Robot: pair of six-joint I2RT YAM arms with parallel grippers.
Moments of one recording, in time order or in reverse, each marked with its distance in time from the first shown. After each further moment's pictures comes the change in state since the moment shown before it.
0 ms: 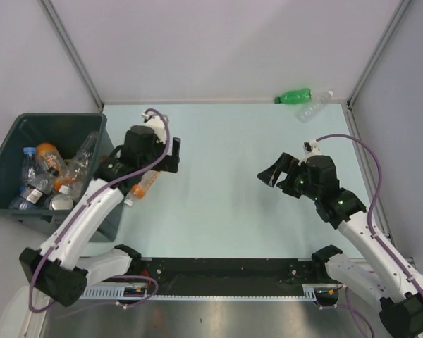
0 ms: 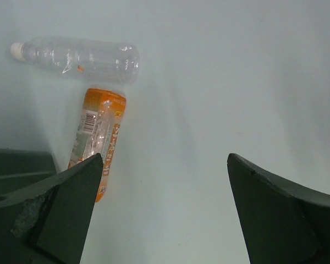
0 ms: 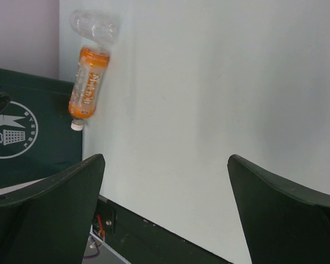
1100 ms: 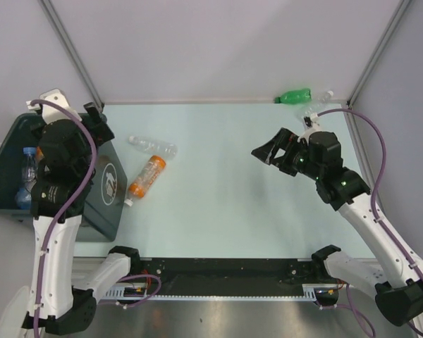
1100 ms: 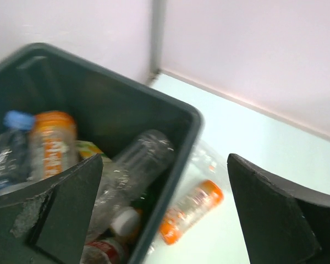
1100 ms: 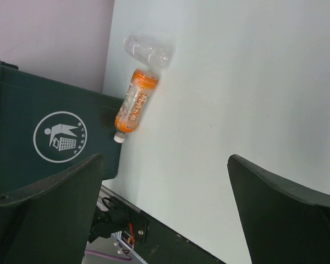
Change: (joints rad) left arm 0.271 -0.133 0.349 -0.077 -0.518 -0.073; right arm 0.006 0.171 0.269 0.011 -0.064 -0.002
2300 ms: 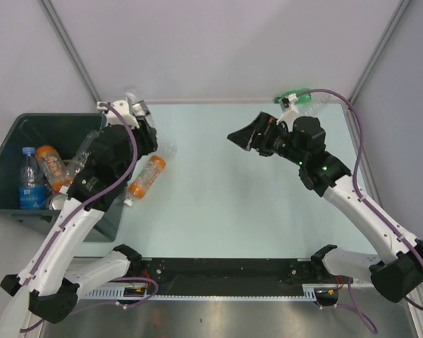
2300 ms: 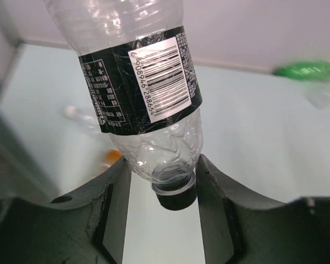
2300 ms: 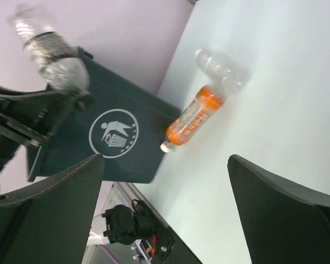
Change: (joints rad) left arm -0.371 0.026 -0.256 0.204 0.224 -0.123; right arm 0.133 0.178 0.120 0.278 -0.065 0.005
